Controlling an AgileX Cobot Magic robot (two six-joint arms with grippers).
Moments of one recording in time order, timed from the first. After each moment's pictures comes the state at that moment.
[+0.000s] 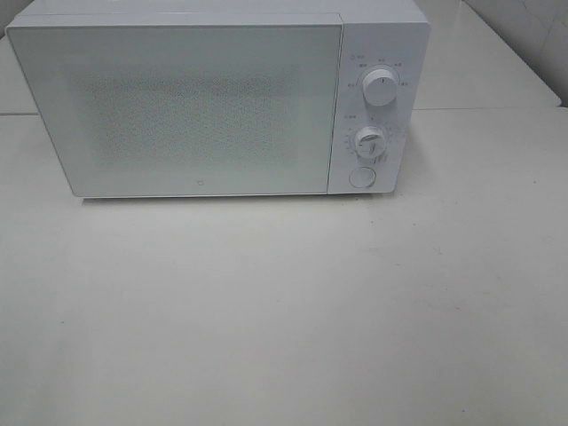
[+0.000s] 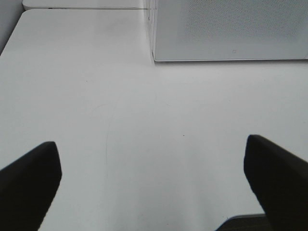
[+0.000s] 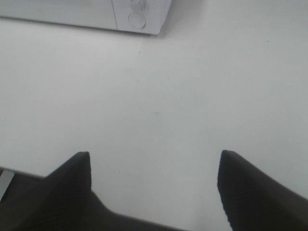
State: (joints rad) left arm -0.04 0.00 -0.52 -0.06 1.08 0.01; right arm 0.14 0.07 -0.54 0.08 1.09 -0.02
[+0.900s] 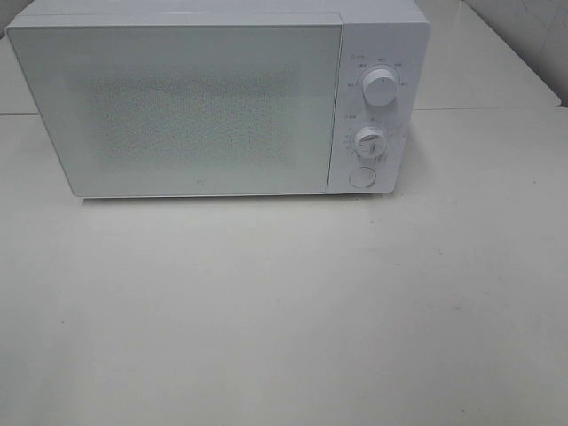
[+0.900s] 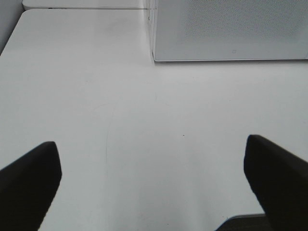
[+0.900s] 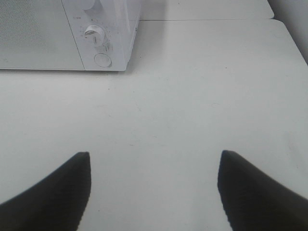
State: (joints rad) left arm -0.04 0.00 -0.52 -0.06 1.08 0.01; right arm 0.01 0.00 -0.50 0.08 1.01 -0.02
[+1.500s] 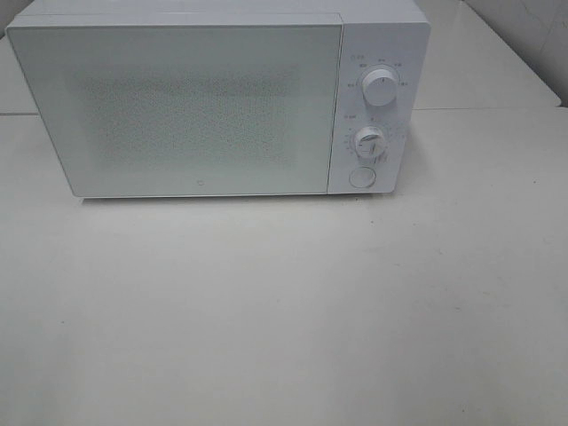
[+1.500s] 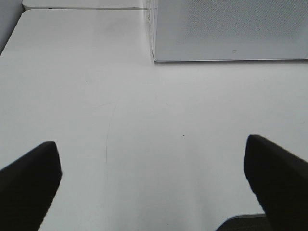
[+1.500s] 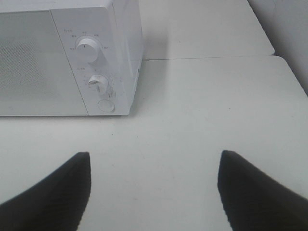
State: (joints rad) left arm -0.04 0.00 -0.52 -0.06 1.08 0.01; right arm 0.01 0.19 -0.52 0.11 0.74 -0.02
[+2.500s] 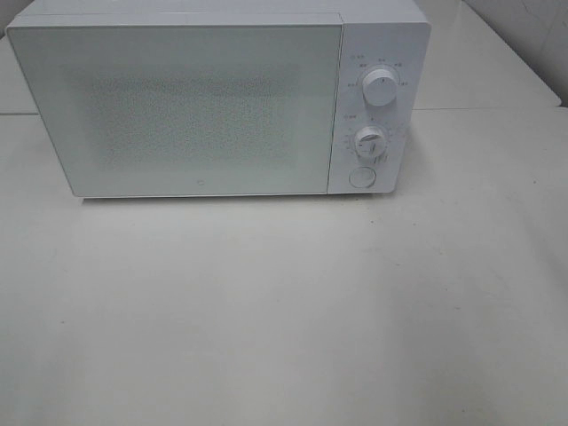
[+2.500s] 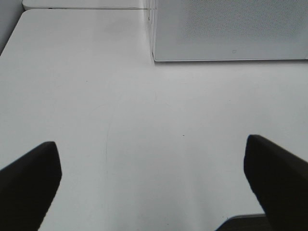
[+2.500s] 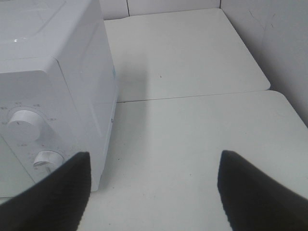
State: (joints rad) left arm -0.04 0.00 -0.52 -0.06 1.08 0.01; right arm 0.01 0.91 -0.52 0.11 -0.04 -0.02
